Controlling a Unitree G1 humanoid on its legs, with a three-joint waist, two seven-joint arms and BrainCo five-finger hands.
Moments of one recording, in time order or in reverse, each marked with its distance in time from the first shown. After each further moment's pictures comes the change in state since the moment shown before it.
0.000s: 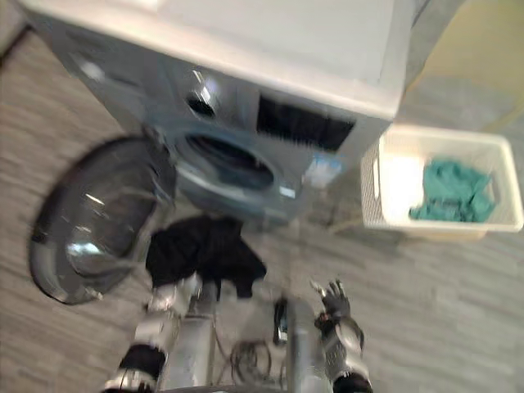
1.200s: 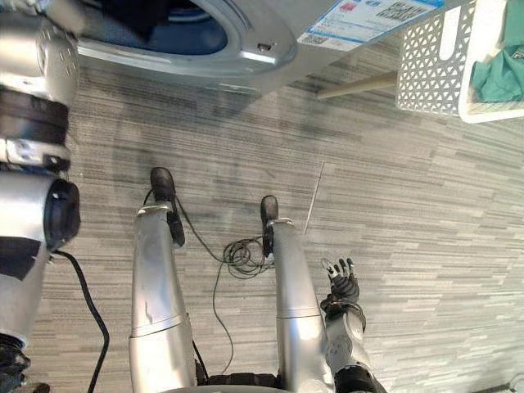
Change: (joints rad) left arm -1.374 0.560 -0.193 0.225 0.039 -0.006 0.210; right arm 0.051 -0.024 0.016 -0.118 0.175 -0.120 0.012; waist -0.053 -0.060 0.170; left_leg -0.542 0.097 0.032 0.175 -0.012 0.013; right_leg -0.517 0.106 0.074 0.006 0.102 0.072
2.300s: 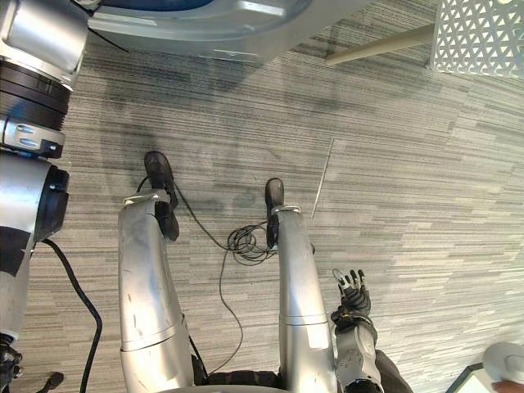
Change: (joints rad) left arm -0.016 -0.001 -0.176 0.003 0.700 0.205 0.034; right arm 0.055 -0.045 0.020 0.009 0.092 -0.031 0.023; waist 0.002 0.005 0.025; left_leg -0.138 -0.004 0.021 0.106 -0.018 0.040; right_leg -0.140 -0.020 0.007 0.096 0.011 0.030
